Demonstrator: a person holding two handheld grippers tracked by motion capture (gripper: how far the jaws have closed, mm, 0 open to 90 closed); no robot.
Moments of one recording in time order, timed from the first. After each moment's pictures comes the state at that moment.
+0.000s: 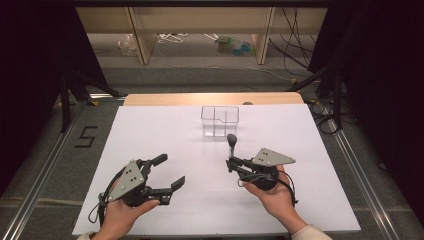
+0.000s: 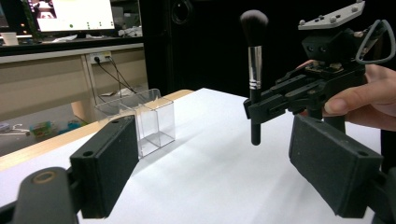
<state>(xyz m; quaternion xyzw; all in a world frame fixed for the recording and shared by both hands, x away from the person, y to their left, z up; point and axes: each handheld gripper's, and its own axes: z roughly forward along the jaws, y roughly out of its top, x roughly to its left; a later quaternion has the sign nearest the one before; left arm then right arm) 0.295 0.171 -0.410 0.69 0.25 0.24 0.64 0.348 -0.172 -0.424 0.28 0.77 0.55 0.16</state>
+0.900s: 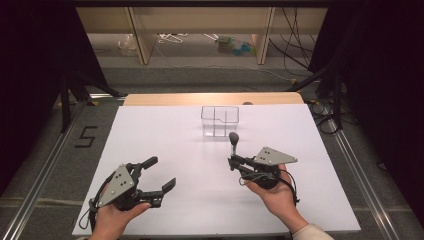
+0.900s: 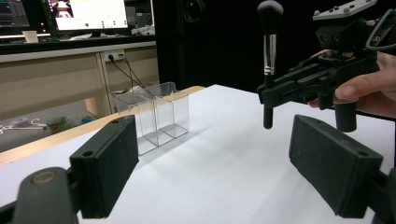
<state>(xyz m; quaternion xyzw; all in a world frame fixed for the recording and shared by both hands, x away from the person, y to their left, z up) 0.288 0.188 -0.417 0.69 0.26 0.25 0.63 0.349 -0.176 -0.421 0.28 0.77 0.55 0.17</state>
